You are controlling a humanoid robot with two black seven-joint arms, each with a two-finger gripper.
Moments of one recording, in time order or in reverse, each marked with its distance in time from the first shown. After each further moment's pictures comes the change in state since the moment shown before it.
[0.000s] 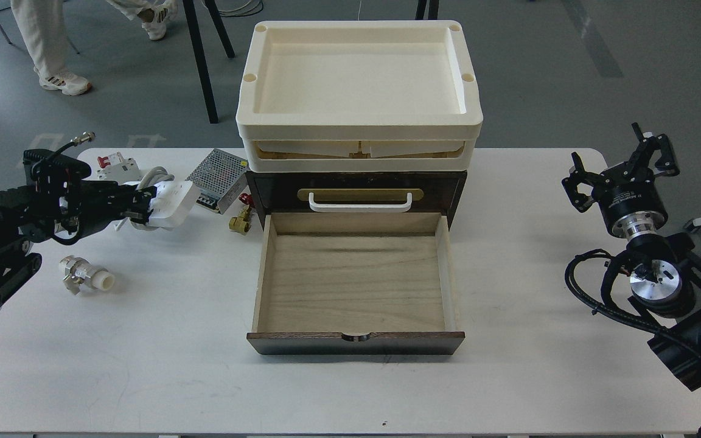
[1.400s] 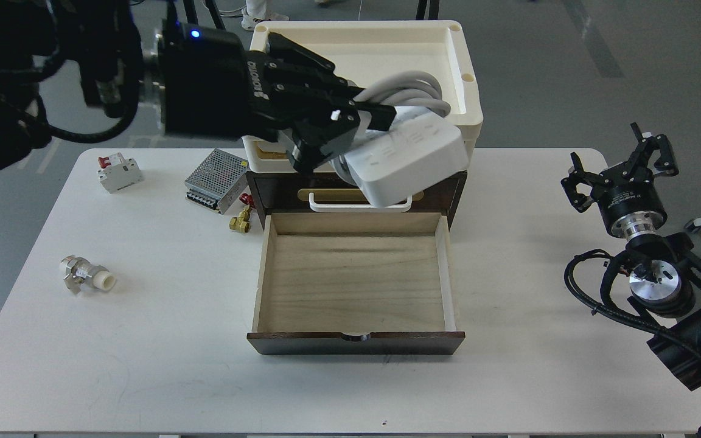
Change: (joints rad) left arm -0.522 0.132 -0.110 -1.218 -0.276 -0.489 0.138; right arm 0.000 0.000 -0.002 0.003 0.000 0.000 0.000
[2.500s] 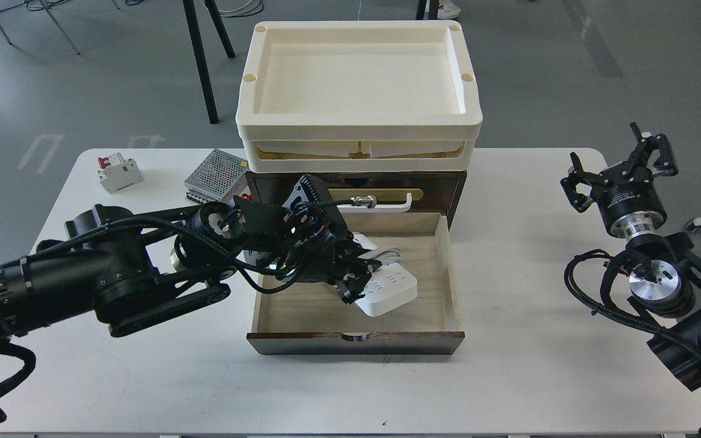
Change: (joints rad) left arm 0.433 -0.425 0.160 0.412 0.594 0.000 0.178; right arm 0.000 0.000 -0.002 0.002 -0.002 0.000 0.000
